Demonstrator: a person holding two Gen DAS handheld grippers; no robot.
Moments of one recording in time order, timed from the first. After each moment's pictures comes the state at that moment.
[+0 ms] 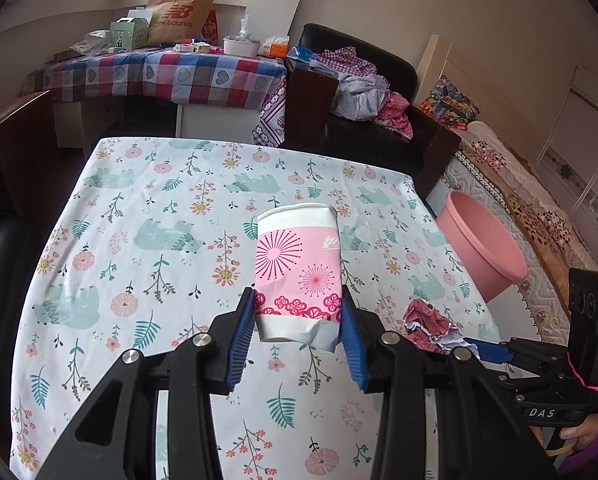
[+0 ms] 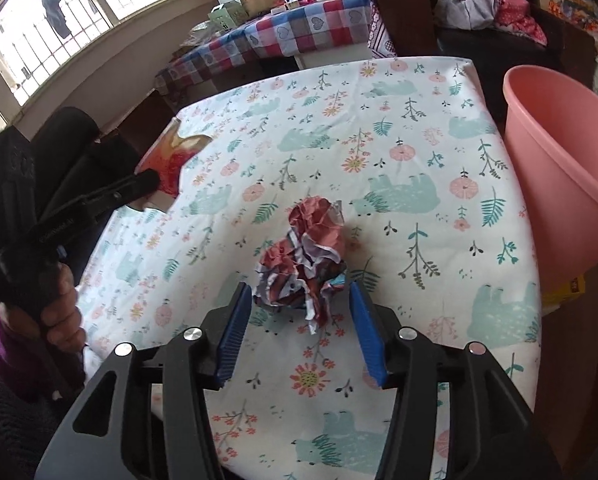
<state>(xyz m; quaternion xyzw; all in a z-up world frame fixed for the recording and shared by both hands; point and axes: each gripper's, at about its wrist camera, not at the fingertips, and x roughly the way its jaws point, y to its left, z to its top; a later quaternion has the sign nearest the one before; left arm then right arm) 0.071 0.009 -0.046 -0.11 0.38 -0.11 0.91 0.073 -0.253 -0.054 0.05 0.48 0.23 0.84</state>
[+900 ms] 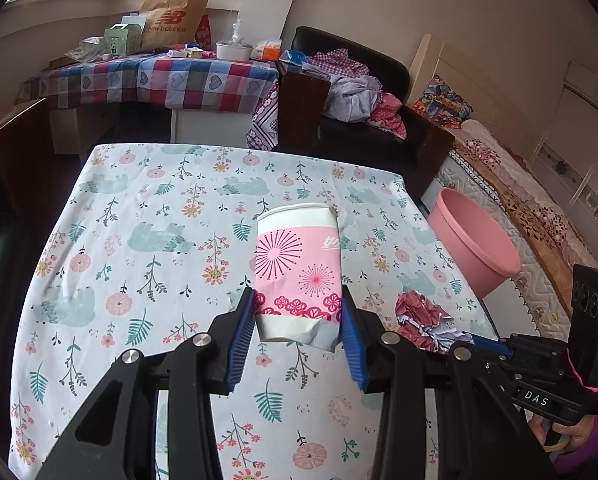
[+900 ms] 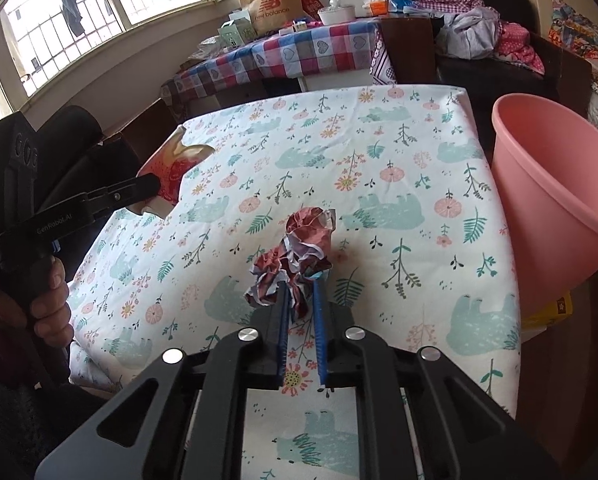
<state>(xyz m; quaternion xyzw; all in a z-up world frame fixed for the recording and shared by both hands) 0.061 -0.001 -0.037 -0.10 0.38 -0.11 0.91 0.061 -0.268 -0.045 0.05 0.44 0.24 0.87</state>
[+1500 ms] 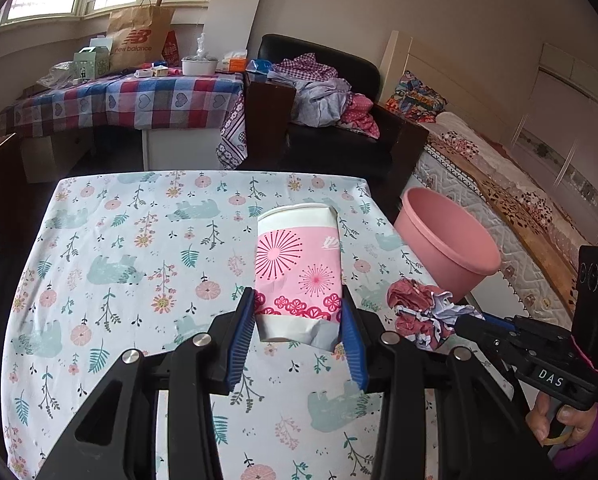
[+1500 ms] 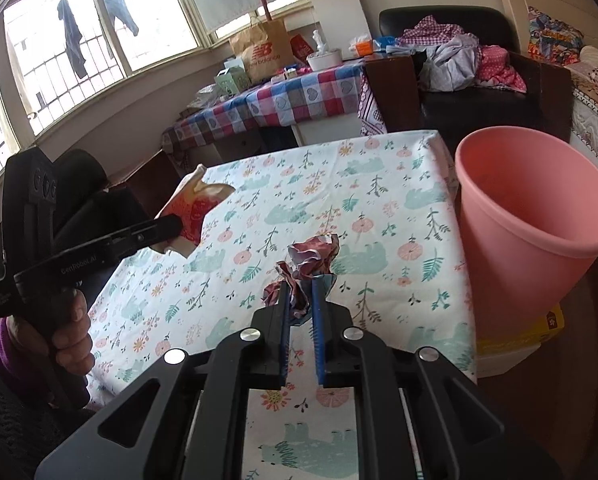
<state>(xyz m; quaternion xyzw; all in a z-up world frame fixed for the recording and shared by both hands) 0.069 -0.047 -0.021 -0.07 0.36 -0.15 0.92 0.056 -0.307 -0.019 0.10 0.36 0.23 0.90</state>
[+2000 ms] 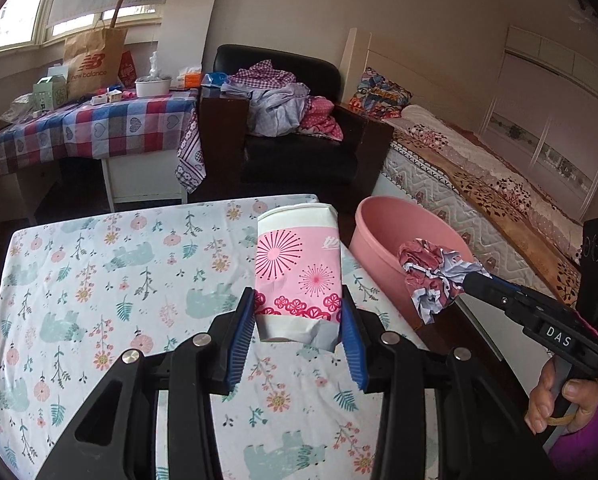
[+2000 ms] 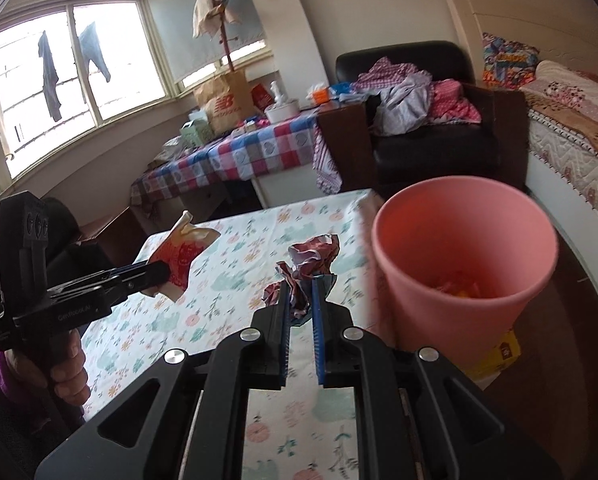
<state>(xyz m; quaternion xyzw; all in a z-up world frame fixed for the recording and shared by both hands) 0.100 -0.110 0.001 -0.03 0.33 -0.21 0.92 0.069 -0.372 0.011 0.12 0.30 0.15 0.94</state>
